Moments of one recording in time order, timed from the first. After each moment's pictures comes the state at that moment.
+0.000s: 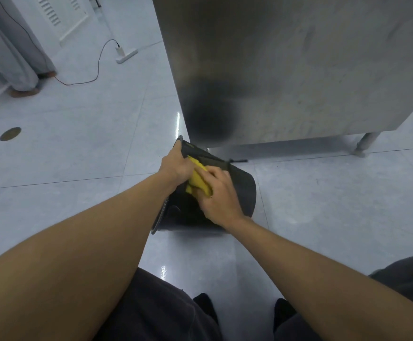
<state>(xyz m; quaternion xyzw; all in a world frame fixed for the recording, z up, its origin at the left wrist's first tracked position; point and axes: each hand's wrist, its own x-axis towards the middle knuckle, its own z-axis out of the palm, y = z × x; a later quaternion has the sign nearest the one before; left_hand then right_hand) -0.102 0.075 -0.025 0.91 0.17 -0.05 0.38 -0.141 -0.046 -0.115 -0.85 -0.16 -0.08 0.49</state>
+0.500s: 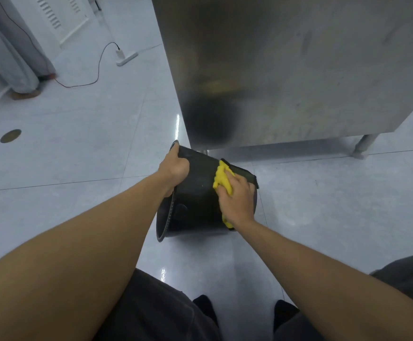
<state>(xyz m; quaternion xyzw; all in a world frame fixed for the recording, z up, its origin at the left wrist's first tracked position) -0.103 0.082 -0.023 0.85 0.20 -0.10 0.47 -0.137 -0.072 -0.130 -0.88 0.04 -0.04 0.48</state>
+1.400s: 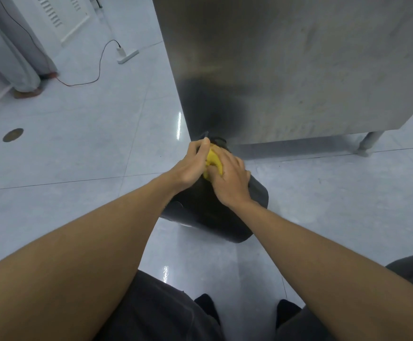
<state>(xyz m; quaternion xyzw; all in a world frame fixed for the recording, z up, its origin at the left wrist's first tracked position) -0.113 0.055 -0.010 0.86 0.04 -0.14 0.49 -0.105 -0.058 -0.102 -0.89 -0.05 -0.05 0.45</state>
